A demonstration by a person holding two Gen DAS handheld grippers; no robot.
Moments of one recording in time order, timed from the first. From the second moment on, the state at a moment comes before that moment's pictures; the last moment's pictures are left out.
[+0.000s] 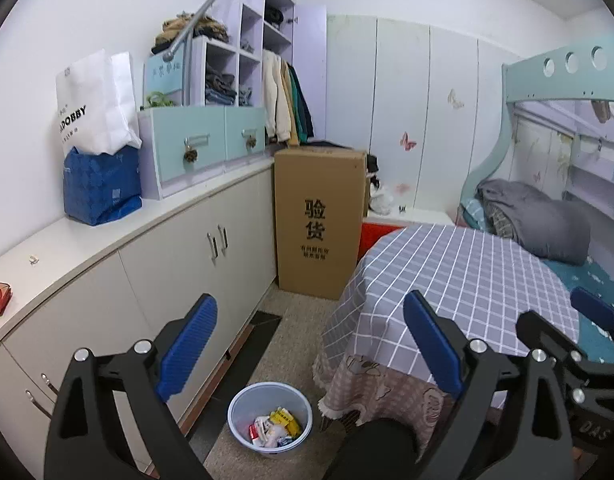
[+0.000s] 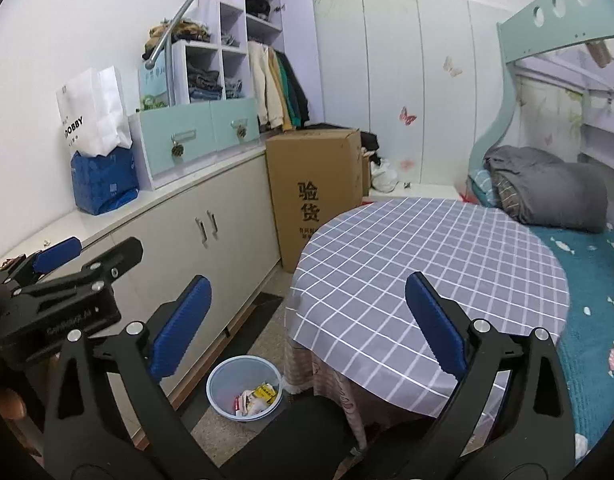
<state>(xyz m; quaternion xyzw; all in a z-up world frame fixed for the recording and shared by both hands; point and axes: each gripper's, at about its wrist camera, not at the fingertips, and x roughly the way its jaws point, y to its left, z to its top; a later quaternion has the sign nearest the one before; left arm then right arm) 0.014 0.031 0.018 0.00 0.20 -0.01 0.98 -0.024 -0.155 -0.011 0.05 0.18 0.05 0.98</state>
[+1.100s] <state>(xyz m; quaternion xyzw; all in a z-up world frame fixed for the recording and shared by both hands) -0.034 0.015 0.028 0.03 0.16 -0.02 0.99 -0.064 -0.146 -0.004 0.04 0.15 0.05 0.99</state>
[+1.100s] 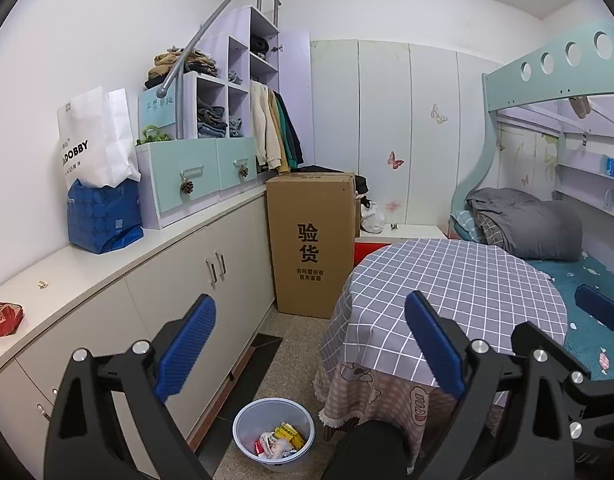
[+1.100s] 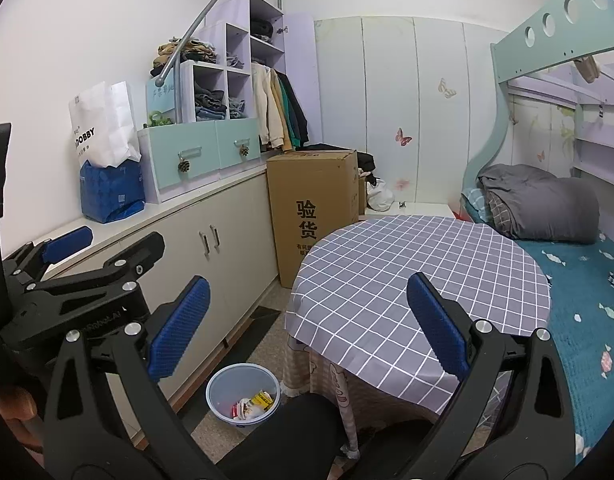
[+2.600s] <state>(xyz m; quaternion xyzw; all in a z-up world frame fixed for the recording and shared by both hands) -0.038 0.024 0.034 0.03 0.15 -0.01 0.99 -0.069 -0.146 -0.005 0.04 0.15 0.05 0.99</state>
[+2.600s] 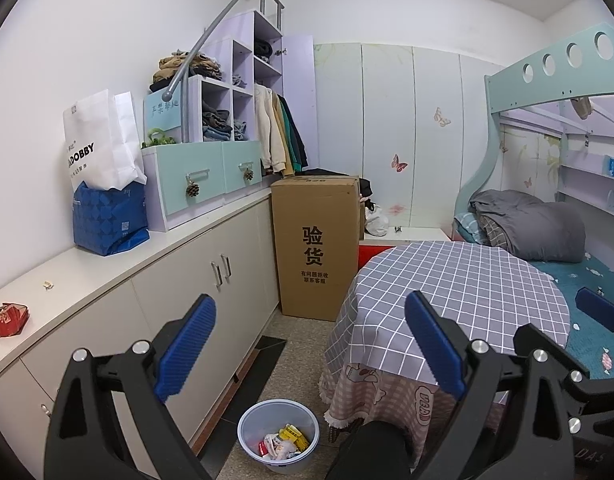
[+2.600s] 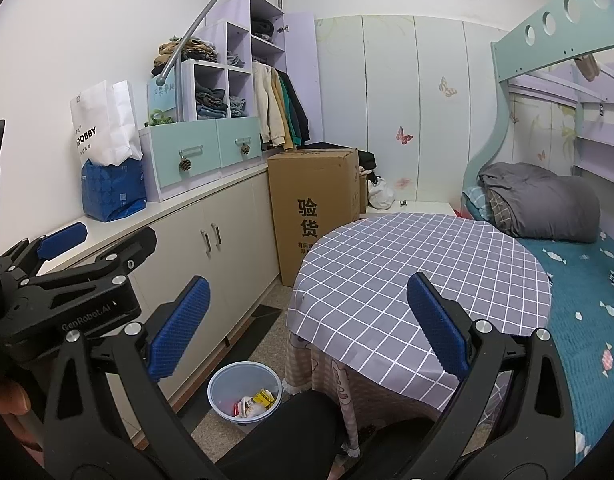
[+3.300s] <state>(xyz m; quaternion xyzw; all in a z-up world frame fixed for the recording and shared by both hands) -0.038 0.026 0.034 0.03 0.16 -0.01 0.99 -0.071 -0.143 -0.006 0.04 0.15 0.05 0.99</state>
